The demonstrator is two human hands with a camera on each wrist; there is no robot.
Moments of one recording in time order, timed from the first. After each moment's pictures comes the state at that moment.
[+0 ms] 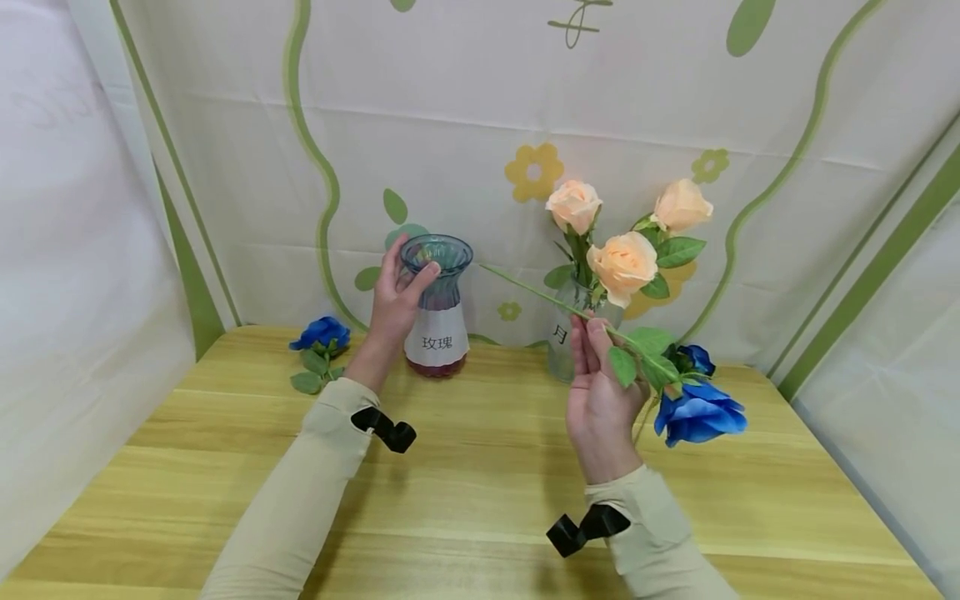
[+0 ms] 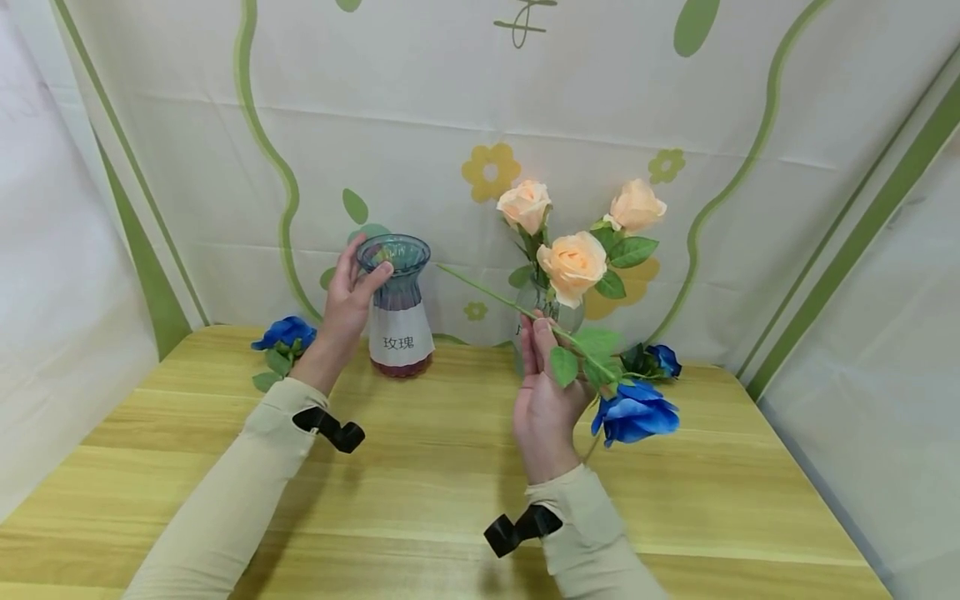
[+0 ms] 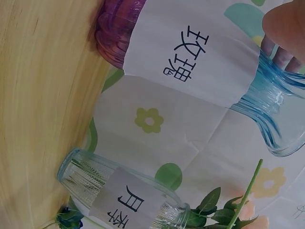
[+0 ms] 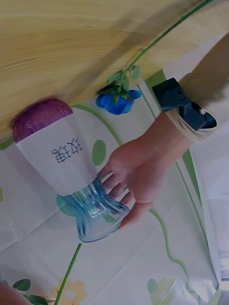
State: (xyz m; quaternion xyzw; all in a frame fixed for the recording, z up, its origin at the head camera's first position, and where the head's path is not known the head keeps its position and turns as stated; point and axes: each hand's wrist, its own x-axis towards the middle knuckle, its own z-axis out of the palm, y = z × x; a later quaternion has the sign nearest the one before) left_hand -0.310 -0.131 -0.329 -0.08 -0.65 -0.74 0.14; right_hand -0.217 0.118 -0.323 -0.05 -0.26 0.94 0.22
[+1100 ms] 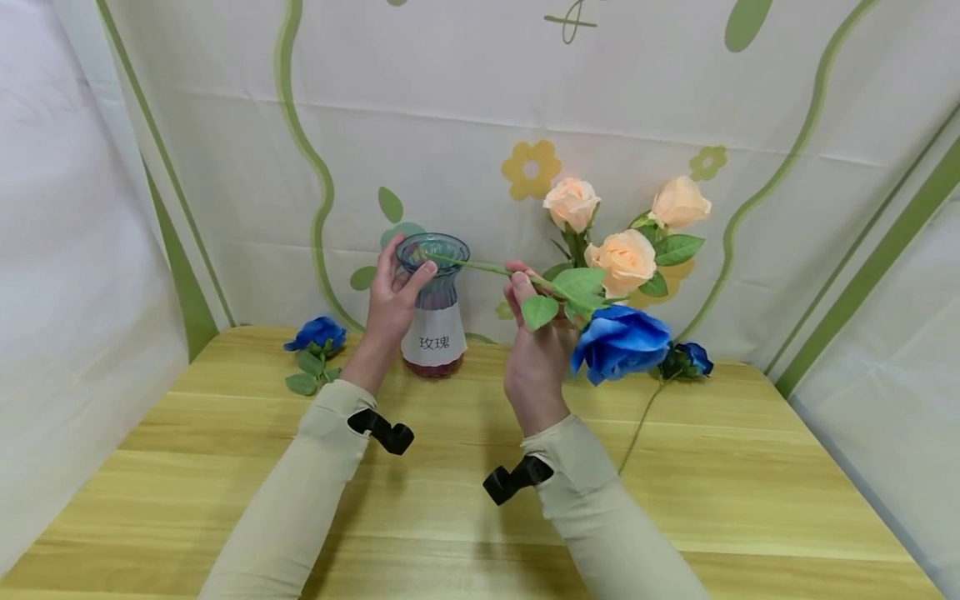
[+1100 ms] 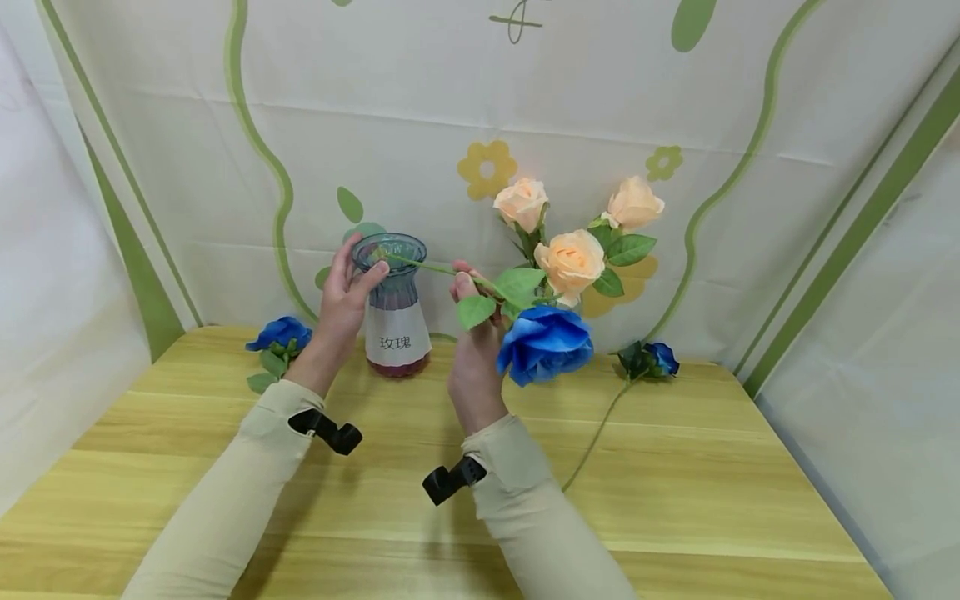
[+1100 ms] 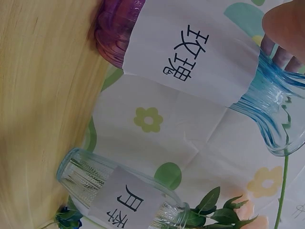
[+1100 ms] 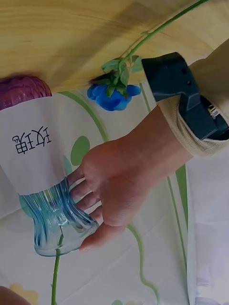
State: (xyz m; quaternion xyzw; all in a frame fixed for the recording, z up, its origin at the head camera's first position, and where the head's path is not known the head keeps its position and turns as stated) left_hand -0.312 -0.131 -0.330 -0.07 -0.65 -0.74 0.14; right_hand -0.244 0.043 -0.299 0.08 -0.43 0.86 0.26
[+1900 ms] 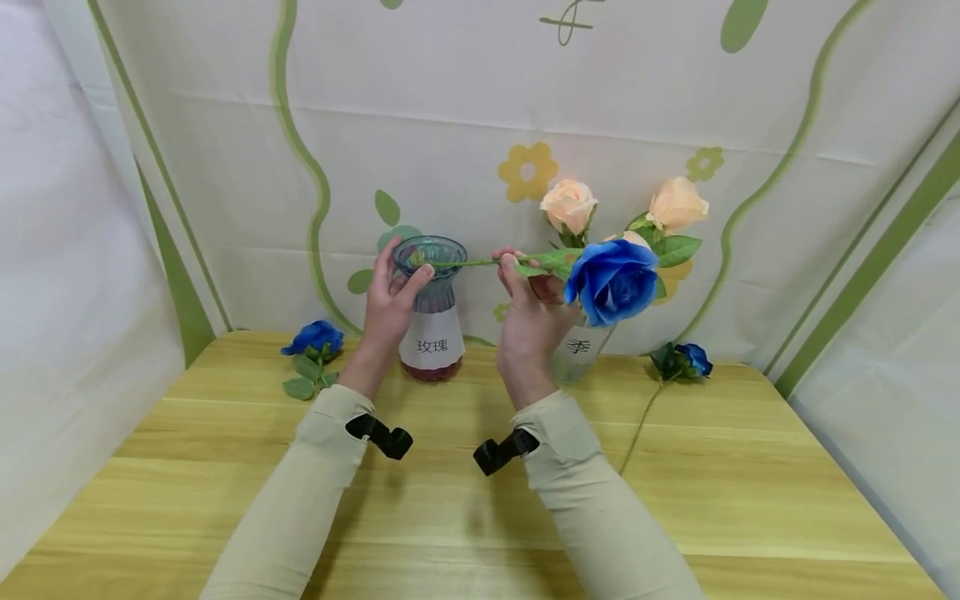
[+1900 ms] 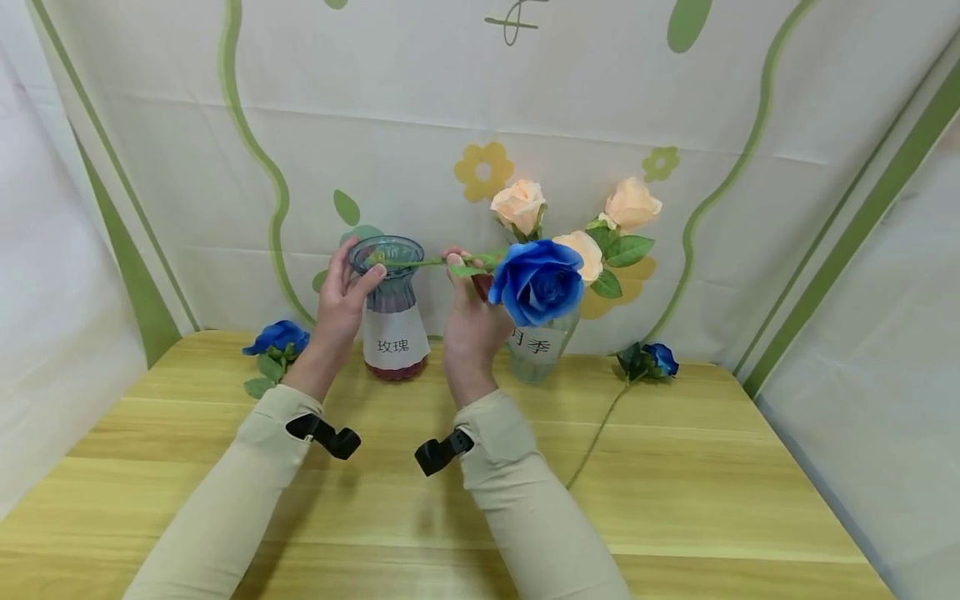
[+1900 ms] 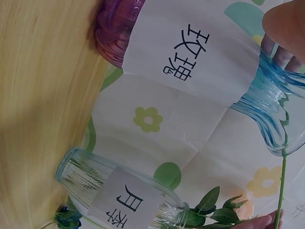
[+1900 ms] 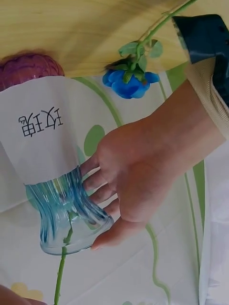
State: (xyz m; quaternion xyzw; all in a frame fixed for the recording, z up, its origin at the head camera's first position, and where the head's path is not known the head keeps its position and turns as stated) left_hand -0.313 -0.131 -0.332 -0.06 -0.66 -0.73 0.14; right_hand -0.273 0.032 -0.288 0.07 -0.41 0.85 0.33
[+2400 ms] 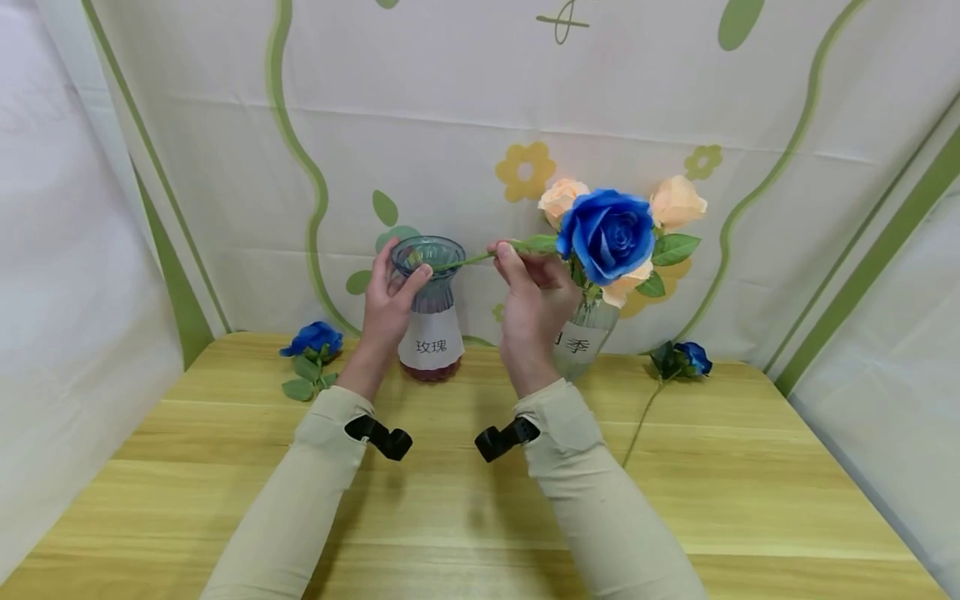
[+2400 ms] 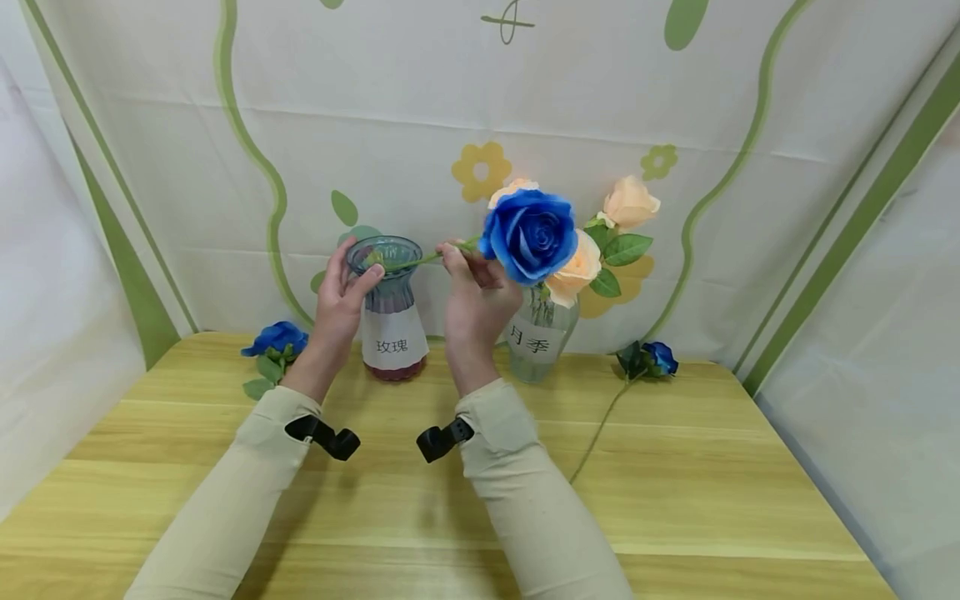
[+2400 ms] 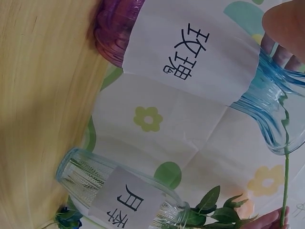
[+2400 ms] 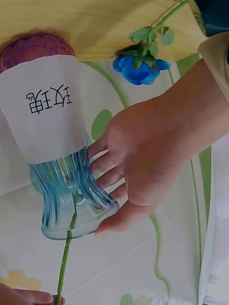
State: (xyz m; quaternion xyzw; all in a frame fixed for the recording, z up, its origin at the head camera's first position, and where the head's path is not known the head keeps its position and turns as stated) left_hand -0.311 -0.130 -0.331 -0.06 -0.66 -0.74 0.15; right_hand -0.277 0.036 -0.279 0.09 -0.44 0.82 0.34
